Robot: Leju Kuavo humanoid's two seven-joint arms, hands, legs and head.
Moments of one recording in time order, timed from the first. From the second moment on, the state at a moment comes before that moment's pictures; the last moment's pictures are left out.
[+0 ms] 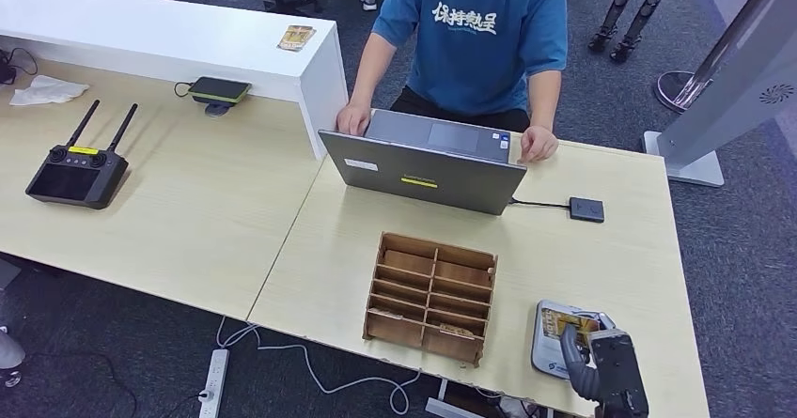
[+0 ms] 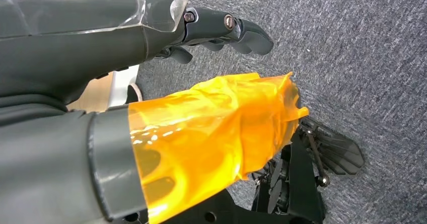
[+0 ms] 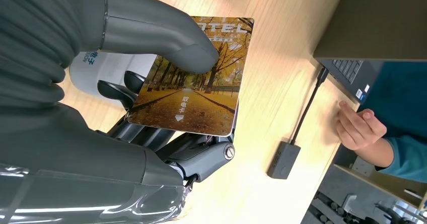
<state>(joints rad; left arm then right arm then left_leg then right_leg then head) -0.05 -0.31 1.39 -0.23 -0.86 0.02 0.06 0.14 -0.01 0.15 -1.56 0.23 -0.28 -0.12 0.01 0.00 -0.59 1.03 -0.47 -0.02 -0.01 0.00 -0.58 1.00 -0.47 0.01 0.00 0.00</state>
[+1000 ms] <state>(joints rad) -0.04 -0.31 1.39 -0.23 -0.87 0.01 0.06 0.14 -0.01 0.14 -1.55 0.30 -0.31 -0.07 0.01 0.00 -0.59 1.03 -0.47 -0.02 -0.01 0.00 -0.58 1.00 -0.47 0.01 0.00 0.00</state>
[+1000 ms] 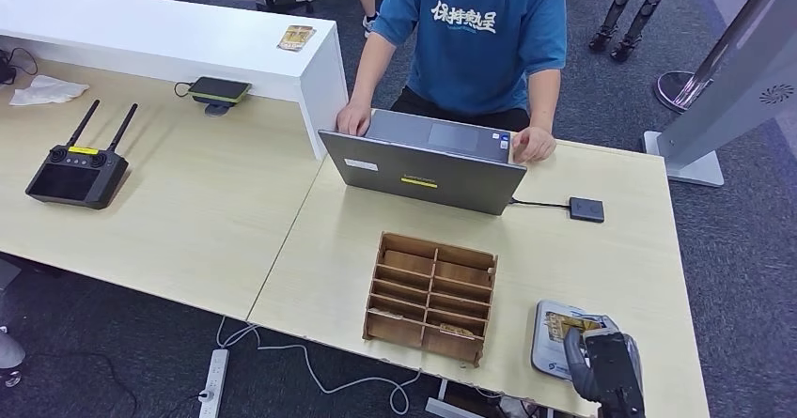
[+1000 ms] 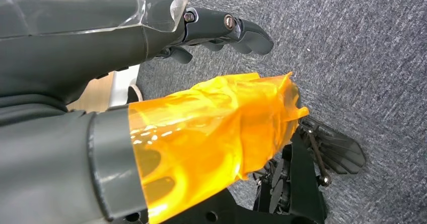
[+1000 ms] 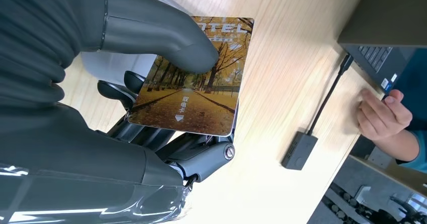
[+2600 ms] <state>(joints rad) -0.05 -0.31 1.40 -0.23 -0.89 0.00 0.06 0.06 0.02 0.13 -1.39 0.37 -0.28 0.01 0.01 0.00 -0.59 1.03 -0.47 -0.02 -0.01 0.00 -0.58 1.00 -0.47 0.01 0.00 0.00</state>
